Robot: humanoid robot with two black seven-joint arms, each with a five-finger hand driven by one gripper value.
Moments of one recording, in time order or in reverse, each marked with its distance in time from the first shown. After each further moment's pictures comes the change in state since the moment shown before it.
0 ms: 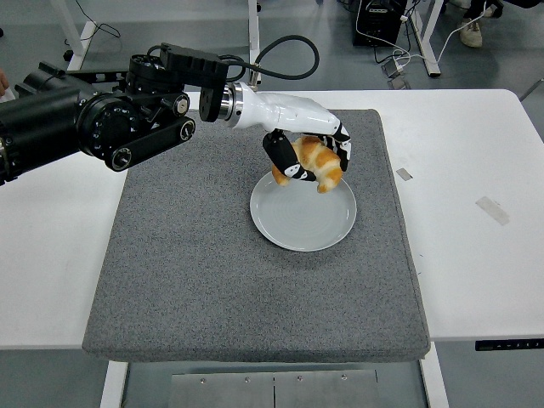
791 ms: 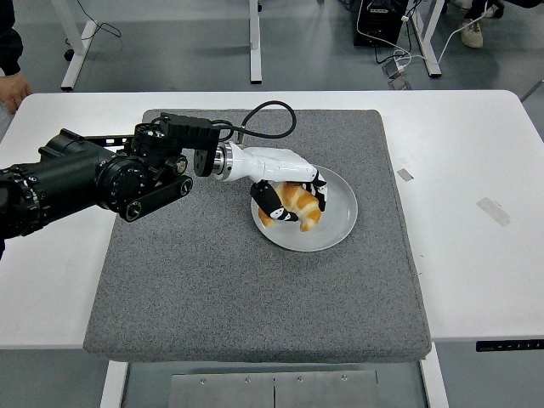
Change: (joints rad) left arm 0.178 -0.069 0.045 0.104 0.023 0.095 0.000; right arm 0.000 0.000 0.000 0.000 0.000 0.000 0.000
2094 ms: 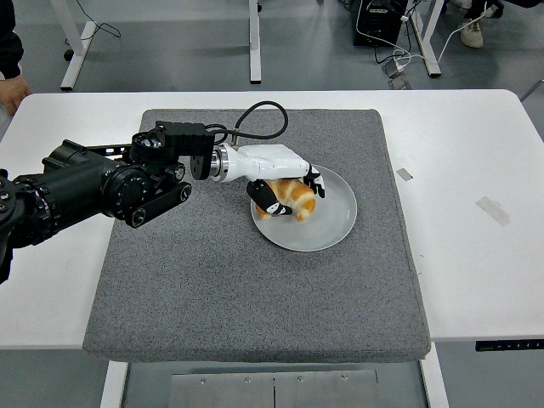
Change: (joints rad) left arm 0.041 -0.024 0.020 0.086 -0.003 0.092 0.000; right arm -0.002 0.000 0.000 -0.002 0.000 0.000 0.000
